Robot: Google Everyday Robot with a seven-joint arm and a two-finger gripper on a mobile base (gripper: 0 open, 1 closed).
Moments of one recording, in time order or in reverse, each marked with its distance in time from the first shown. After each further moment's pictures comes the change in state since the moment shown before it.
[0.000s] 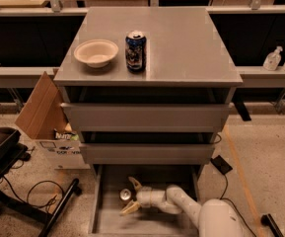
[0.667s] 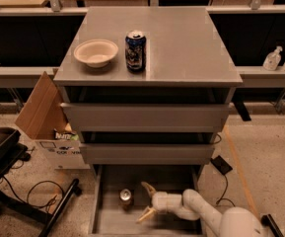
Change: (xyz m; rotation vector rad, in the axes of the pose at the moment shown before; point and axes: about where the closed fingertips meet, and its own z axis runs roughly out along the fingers) arm -0.005 0.022 -0.070 -0.034 -0.007 -0.011
